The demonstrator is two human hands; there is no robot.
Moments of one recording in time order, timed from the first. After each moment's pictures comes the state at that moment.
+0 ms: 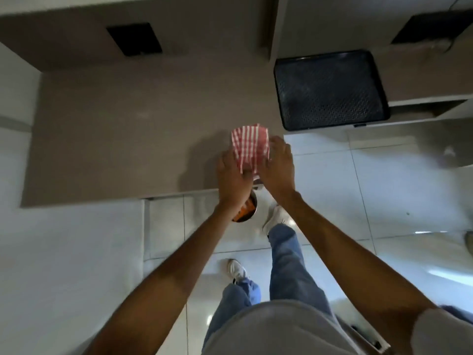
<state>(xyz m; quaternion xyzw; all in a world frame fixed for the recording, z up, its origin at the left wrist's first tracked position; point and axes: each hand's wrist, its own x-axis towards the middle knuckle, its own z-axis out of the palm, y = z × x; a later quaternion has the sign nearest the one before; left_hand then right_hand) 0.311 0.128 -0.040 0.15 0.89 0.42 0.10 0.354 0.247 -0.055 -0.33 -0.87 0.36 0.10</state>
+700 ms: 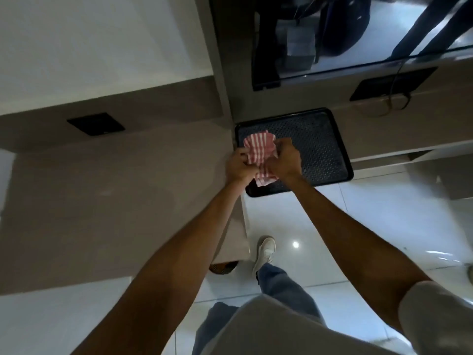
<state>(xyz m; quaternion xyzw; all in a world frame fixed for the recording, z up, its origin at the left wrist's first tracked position) 0.181 0.383 -0.024 0.05 0.86 0.44 0.24 0.243 0.502 -0.027 -0.41 -0.80 0.43 0.04</state>
